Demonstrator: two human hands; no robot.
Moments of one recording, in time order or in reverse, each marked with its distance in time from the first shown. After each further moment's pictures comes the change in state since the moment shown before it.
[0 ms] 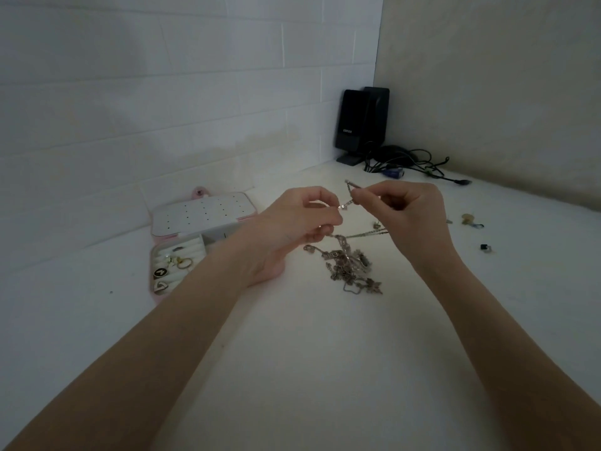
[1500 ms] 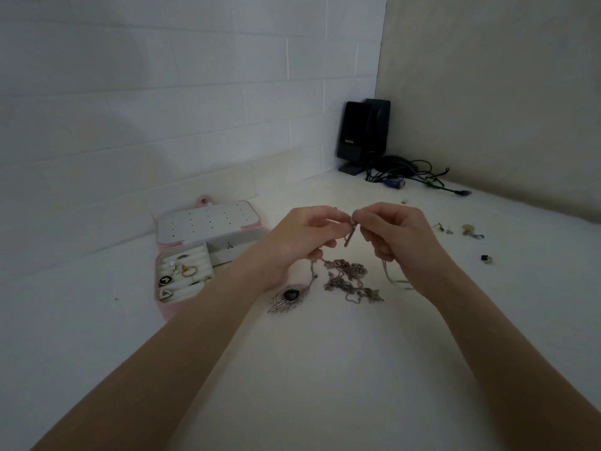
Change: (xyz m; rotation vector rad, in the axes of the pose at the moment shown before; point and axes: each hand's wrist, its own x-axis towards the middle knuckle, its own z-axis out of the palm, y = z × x) left_hand -0.004 -0.008 0.003 0.068 0.014 -0.017; right_hand 0.000 0.007 0.001 0.281 -0.198 0.367
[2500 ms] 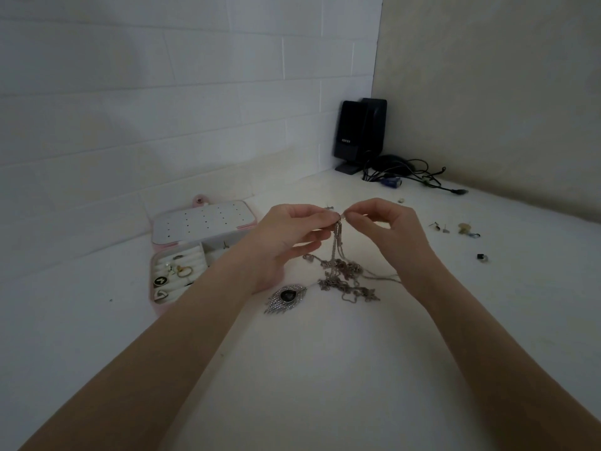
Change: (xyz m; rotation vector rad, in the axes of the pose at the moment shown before) left_hand 0.004 -0.001 -0.005 -0.268 0.079 -0.092; right_hand 0.004 0.006 0.006 -0.177 0.115 -0.121
